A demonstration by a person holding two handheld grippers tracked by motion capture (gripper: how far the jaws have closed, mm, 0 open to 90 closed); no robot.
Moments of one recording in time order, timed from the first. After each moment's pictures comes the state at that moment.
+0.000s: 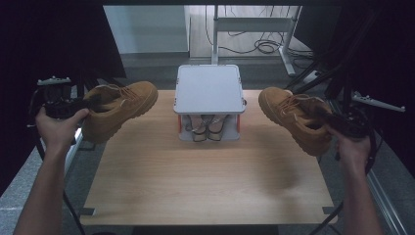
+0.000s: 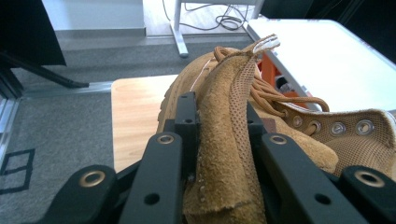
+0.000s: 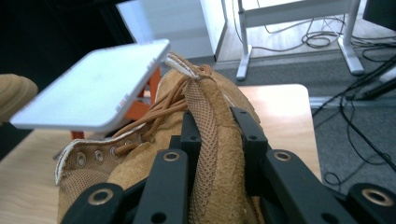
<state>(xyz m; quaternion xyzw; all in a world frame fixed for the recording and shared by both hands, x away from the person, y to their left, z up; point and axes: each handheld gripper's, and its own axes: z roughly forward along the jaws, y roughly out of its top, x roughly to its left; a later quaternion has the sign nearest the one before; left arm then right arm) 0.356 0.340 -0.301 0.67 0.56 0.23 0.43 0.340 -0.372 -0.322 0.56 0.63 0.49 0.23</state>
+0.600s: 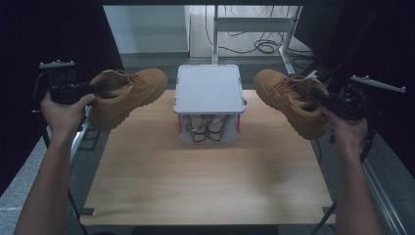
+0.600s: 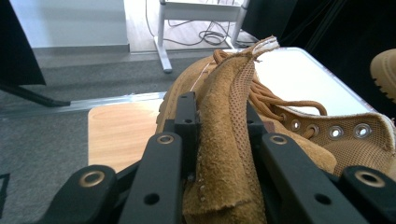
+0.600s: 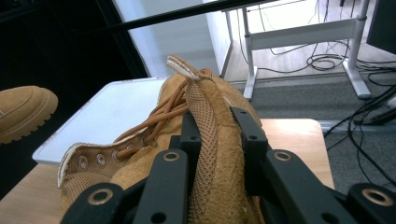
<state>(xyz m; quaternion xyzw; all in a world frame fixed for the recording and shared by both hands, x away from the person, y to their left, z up) 0.372 0.316 -0.269 0.67 0.54 0.22 0.46 0.358 -0.347 -0.283 0.54 0.62 0.52 0.25</state>
